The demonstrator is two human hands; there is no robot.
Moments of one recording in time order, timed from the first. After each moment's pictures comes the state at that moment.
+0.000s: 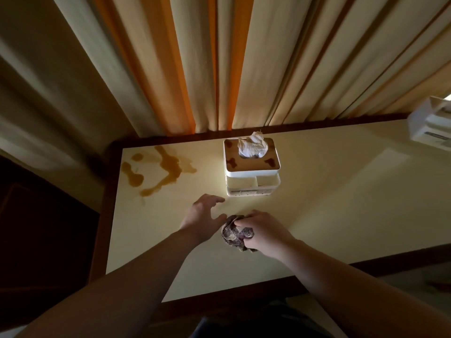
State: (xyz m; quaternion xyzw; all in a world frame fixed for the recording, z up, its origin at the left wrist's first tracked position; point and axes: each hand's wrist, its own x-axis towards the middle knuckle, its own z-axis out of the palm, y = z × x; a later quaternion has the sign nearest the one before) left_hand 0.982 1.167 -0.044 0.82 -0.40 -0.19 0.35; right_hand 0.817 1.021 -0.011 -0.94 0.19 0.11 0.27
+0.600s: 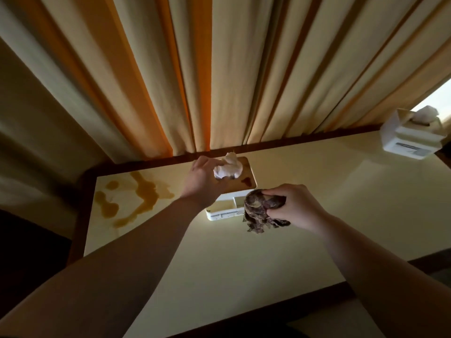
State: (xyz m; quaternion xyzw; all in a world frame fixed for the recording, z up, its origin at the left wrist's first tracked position) left_hand 1.025 1.028 0.037 0.81 -0.45 -0.04 0.37; right_hand 0.794 0.878 0.067 -0.88 0.32 -0.01 0.34
